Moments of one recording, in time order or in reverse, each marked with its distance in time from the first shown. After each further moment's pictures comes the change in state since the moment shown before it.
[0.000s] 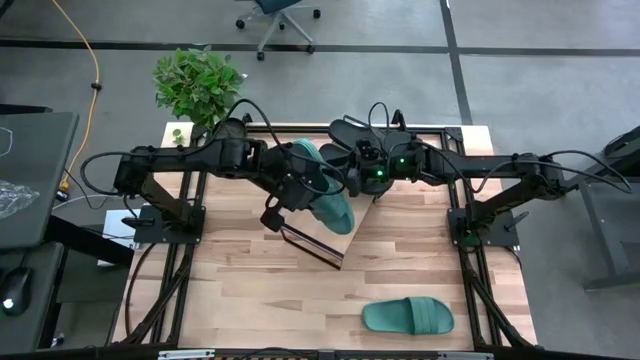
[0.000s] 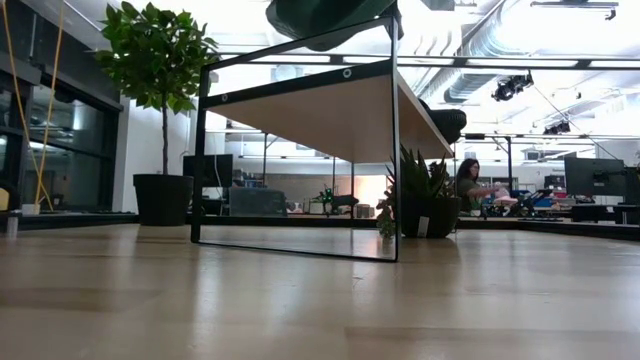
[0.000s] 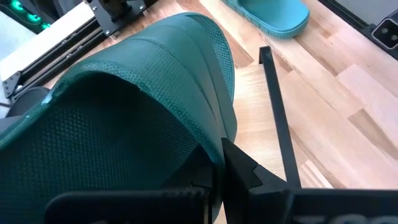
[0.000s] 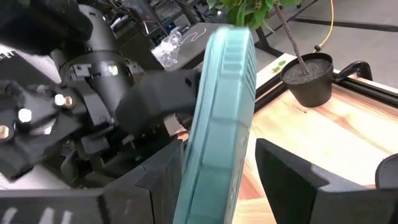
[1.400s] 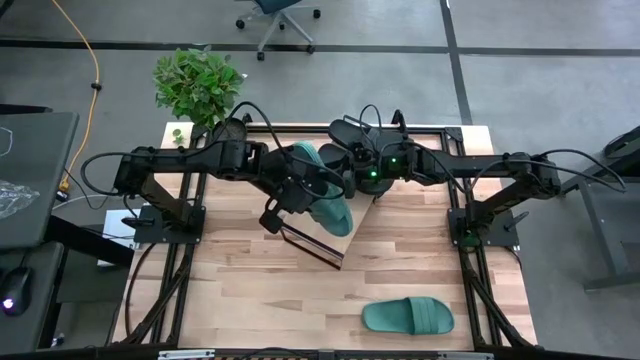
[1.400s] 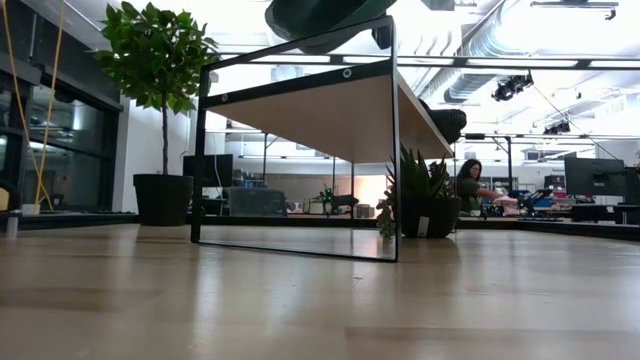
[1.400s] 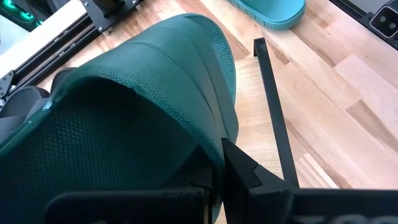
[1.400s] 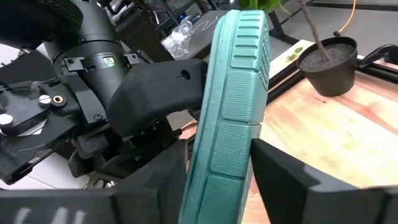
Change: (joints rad) left arm -0.015 0.004 0.000 -0.020 -0.016 0.019; right arm -0.014 0.051 0.000 0.049 -0.086 0.027
